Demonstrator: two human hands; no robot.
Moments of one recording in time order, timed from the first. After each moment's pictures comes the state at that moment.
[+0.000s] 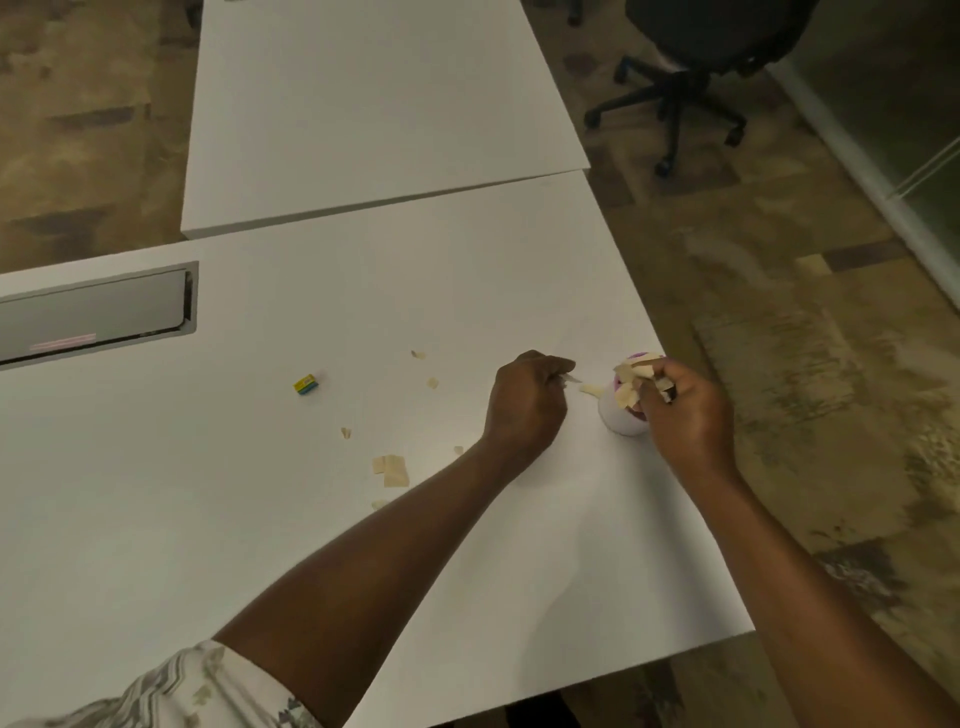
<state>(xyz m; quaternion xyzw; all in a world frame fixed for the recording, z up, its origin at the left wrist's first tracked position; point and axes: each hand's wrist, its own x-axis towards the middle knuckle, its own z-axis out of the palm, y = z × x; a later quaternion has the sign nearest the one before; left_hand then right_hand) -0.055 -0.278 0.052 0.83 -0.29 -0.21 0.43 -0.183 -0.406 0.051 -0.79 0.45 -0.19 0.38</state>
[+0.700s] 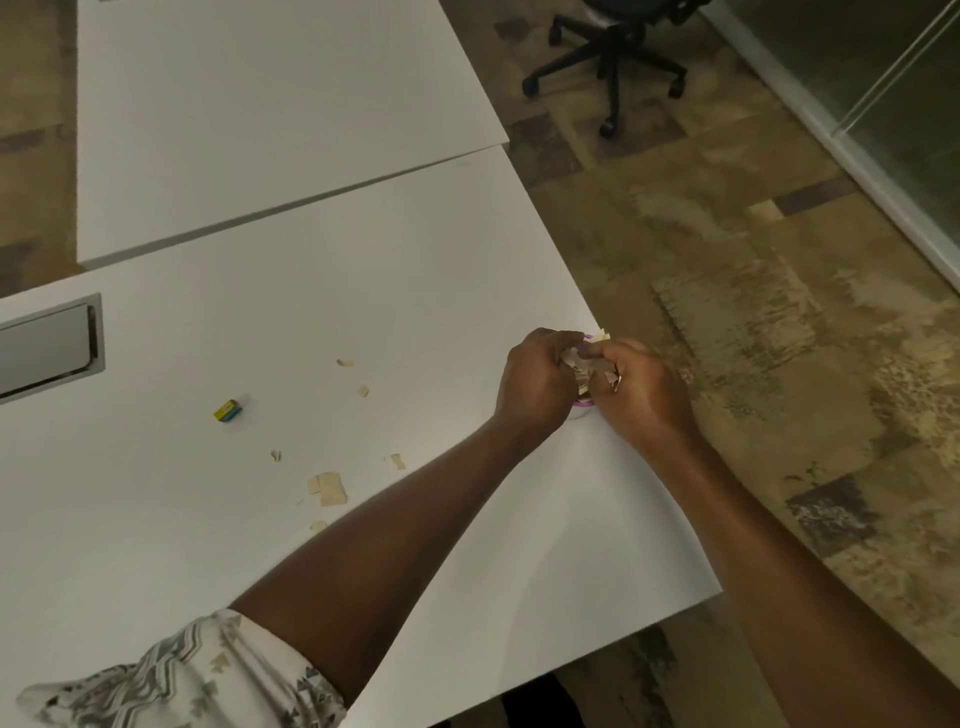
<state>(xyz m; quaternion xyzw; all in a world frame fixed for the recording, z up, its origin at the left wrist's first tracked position) -0.102 -0.365 0.046 0.79 -0.31 -0.29 0.44 -0.211 -0.449 0.045 -0.87 0.39 -0.14 0.28</state>
